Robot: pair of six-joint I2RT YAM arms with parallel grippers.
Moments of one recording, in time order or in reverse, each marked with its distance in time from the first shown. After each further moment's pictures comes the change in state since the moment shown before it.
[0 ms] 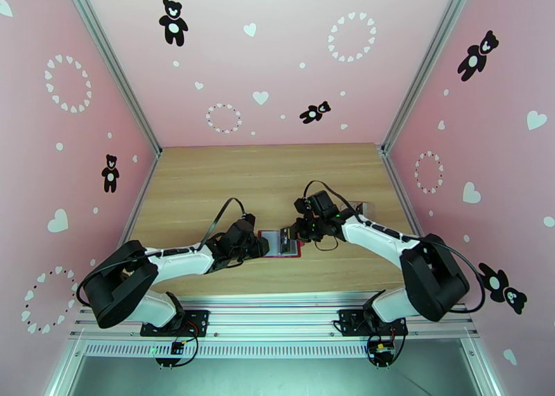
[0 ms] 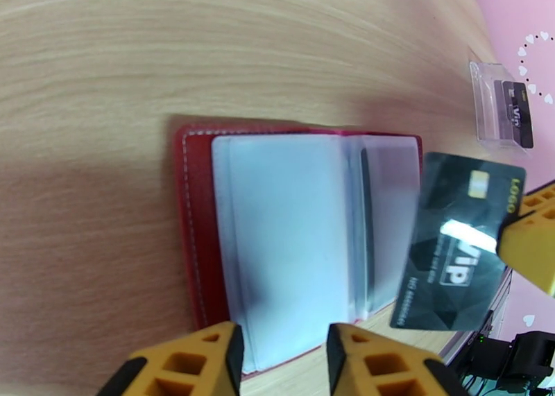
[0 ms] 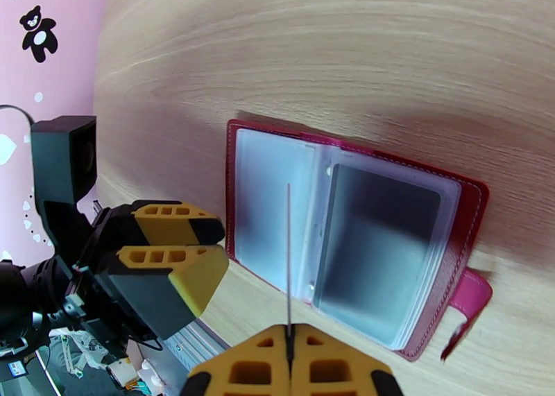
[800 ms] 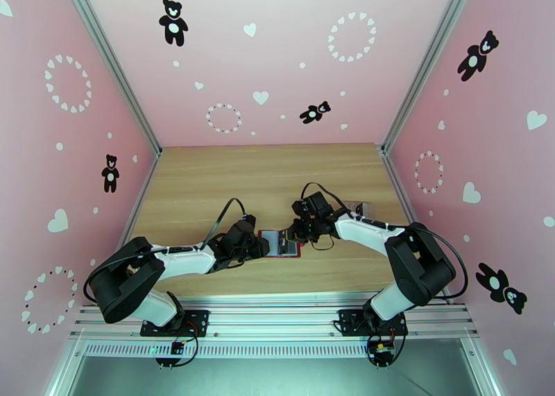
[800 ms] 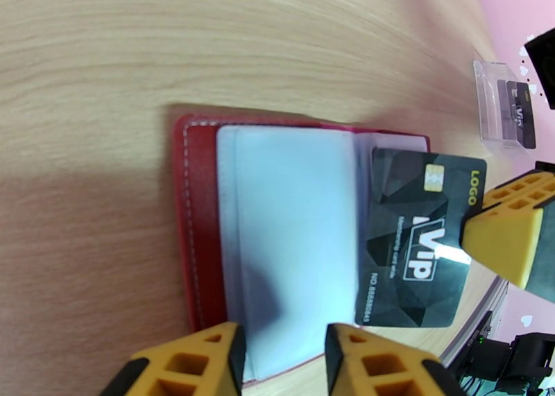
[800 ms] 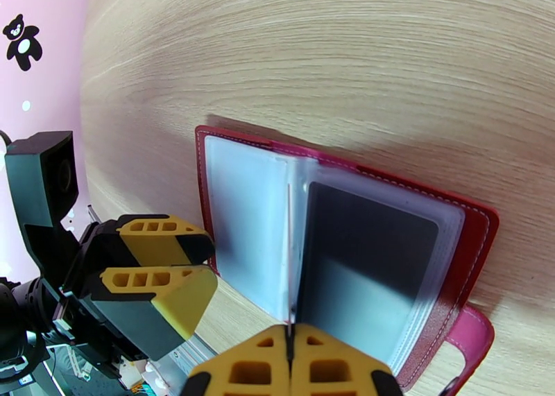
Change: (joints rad) left arm 0.006 0.037 -0.012 0.060 0.019 -0.014; right arm 0.000 0.071 0.013 0.035 -0.008 0.011
